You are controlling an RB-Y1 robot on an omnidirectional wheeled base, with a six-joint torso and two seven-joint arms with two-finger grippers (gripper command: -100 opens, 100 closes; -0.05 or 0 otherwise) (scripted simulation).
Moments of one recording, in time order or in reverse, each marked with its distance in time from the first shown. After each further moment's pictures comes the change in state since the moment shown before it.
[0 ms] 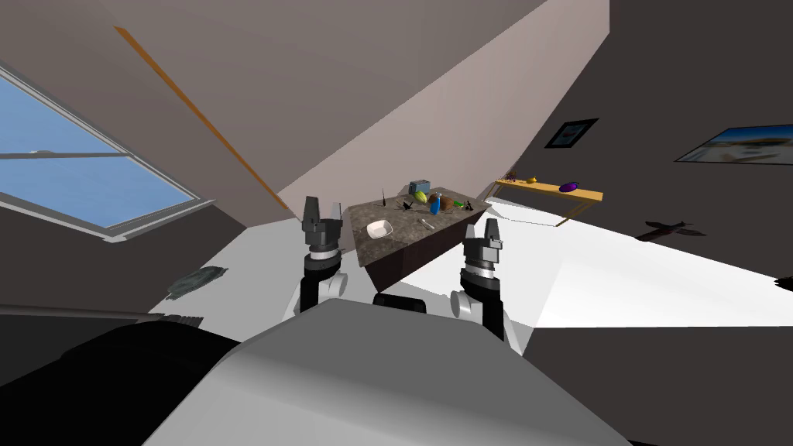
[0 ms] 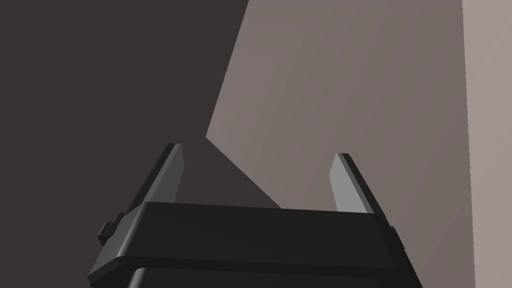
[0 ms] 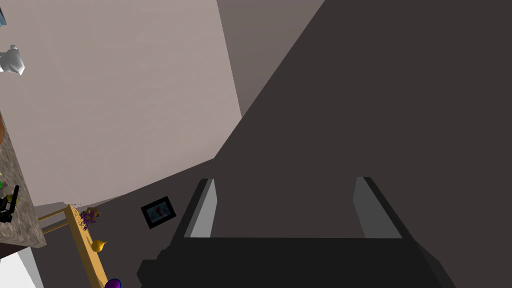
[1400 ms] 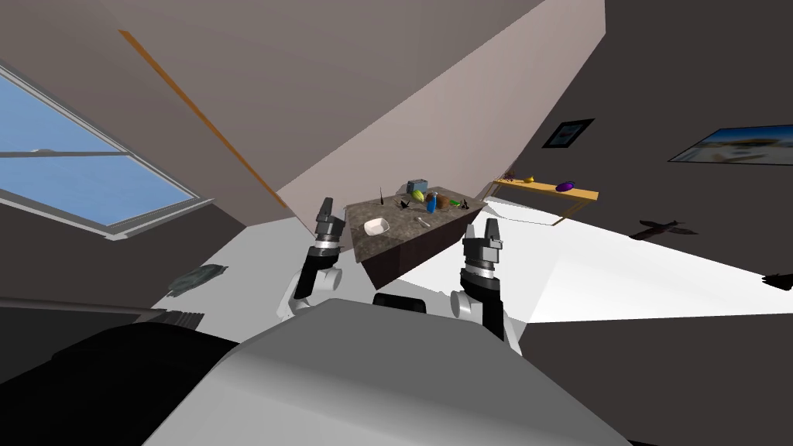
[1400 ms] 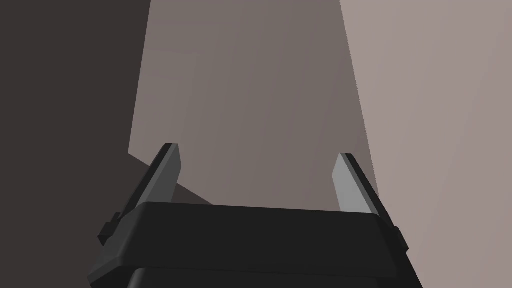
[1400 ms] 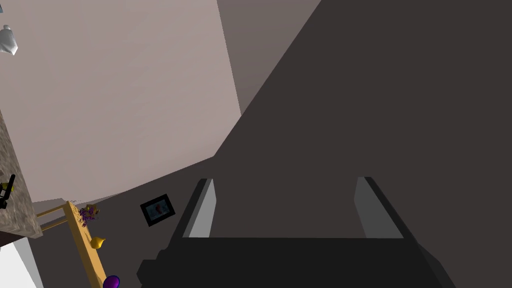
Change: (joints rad) left arm -0.065 0.090 0.090 0.042 0.067 0.334 0.052; right arm 0.000 0.000 0.000 0.000 0.000 0.000 0.000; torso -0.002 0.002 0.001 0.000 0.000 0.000
